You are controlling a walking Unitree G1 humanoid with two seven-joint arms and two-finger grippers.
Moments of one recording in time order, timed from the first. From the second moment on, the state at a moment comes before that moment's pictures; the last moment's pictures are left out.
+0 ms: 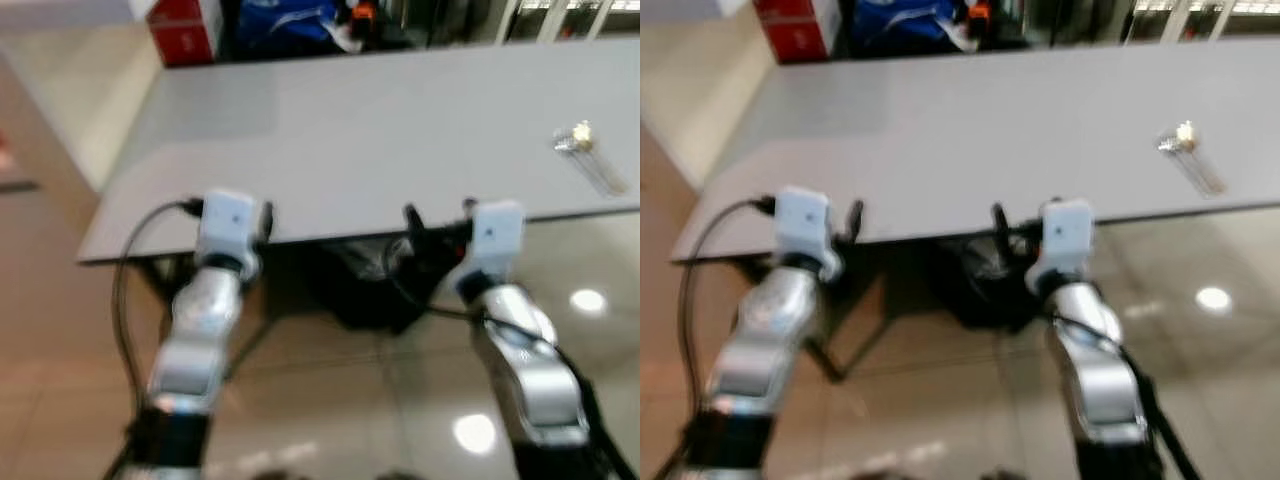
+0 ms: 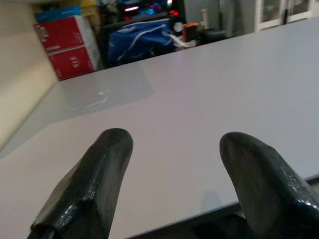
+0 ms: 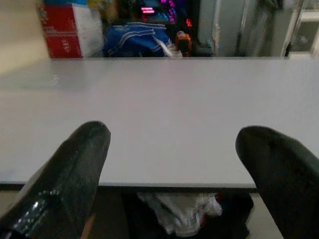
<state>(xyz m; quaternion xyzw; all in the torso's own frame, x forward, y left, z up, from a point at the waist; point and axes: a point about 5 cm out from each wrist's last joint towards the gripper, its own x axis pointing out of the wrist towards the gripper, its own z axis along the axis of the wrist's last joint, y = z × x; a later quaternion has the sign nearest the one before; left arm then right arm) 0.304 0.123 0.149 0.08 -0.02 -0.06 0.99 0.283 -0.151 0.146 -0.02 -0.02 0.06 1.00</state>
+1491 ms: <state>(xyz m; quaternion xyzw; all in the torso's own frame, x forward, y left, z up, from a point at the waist) 0.297 0.149 0.159 0.13 -0.04 0.00 0.99 0.290 -0.140 0.144 0.02 -0.04 0.10 0.99</state>
